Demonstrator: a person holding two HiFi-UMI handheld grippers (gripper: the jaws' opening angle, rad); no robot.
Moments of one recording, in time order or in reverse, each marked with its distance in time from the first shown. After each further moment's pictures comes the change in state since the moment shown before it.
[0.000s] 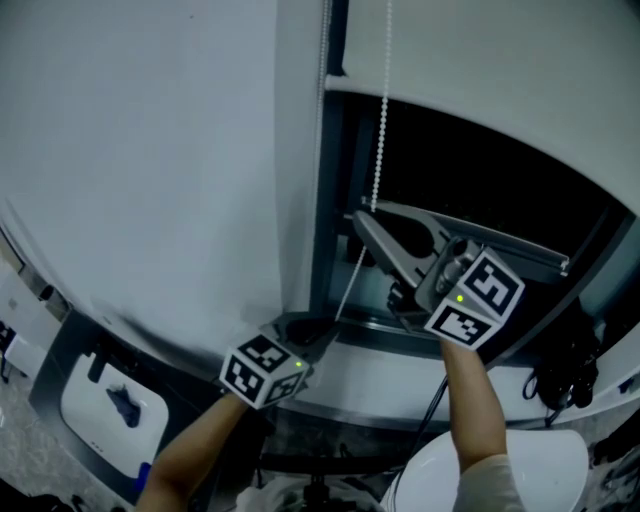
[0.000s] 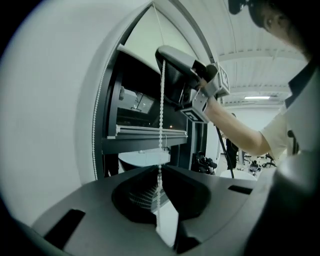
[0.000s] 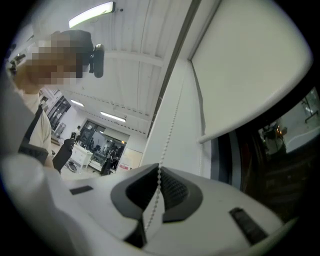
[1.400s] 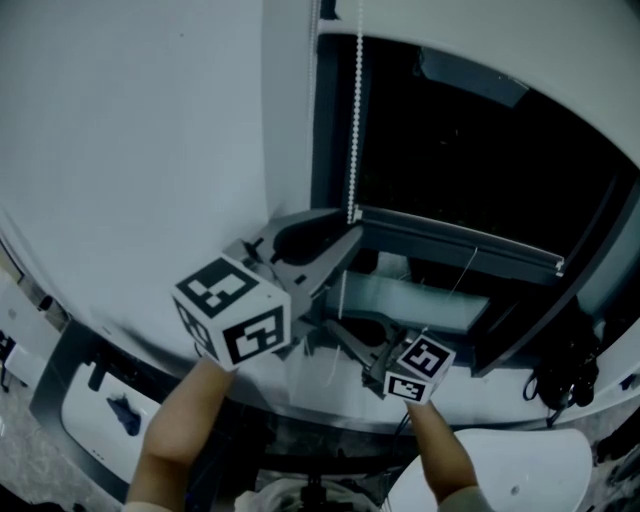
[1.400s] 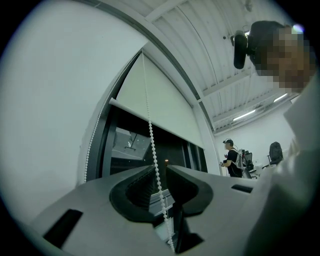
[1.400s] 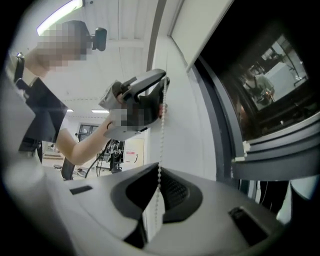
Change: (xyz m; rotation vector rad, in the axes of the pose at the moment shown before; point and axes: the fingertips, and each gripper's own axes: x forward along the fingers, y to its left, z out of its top) left arm -0.049 -0.009 0.224 0.097 -0.454 -0.043; right arm -0.045 0.058 -0.173 0.218 0.207 0.001
